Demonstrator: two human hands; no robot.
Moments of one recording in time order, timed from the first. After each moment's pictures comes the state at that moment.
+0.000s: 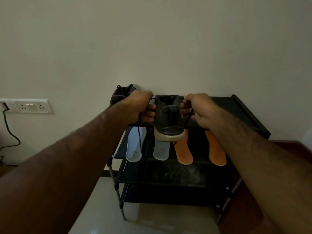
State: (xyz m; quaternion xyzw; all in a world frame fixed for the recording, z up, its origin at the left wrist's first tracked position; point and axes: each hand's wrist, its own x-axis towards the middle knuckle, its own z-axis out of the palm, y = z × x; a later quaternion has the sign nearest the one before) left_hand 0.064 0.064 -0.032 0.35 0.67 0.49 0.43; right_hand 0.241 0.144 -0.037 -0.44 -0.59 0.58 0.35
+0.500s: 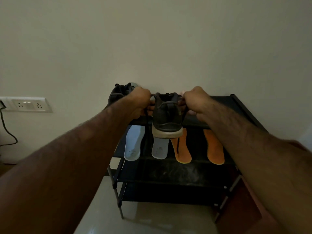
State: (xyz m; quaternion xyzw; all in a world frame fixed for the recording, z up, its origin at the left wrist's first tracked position) left_hand 0.078 0.072 -0.027 0.32 0.66 0.53 0.42; right_hand 0.230 0.152 -0.031 -0.46 -0.66 0.49 0.34
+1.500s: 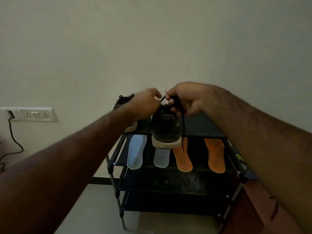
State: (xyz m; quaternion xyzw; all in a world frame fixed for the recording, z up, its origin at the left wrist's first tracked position) left_hand 0.083 0.050 0.004 0.57 0.72 0.35 0.15; right_hand 0.219 0.133 0.035 -0.46 -0.67 0.57 0.13
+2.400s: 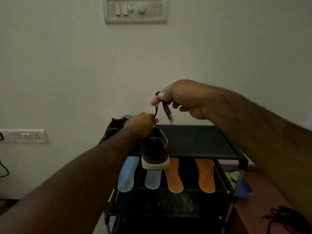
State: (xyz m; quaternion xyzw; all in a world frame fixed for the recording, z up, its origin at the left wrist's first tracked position) left_hand 0.085 0.098 0.005 0.62 0.78 0.12 -0.03; right_hand 0.267 0.077 0.112 -0.38 -0.83 0.36 0.20
